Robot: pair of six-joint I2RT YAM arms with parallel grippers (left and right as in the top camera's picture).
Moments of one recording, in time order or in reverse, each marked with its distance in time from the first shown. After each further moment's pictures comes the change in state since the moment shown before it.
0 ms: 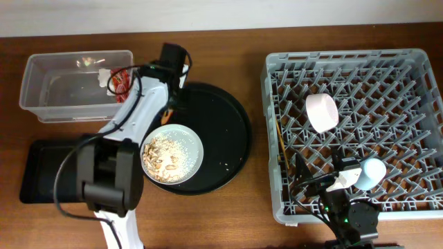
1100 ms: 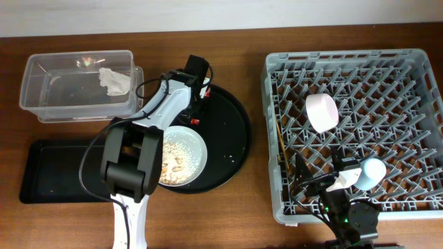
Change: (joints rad) left arm -0.096 0.174 0.050 0.024 0.116 -0.068; right arm 0.000 0.000 0.000 0.000 0.000 0.000
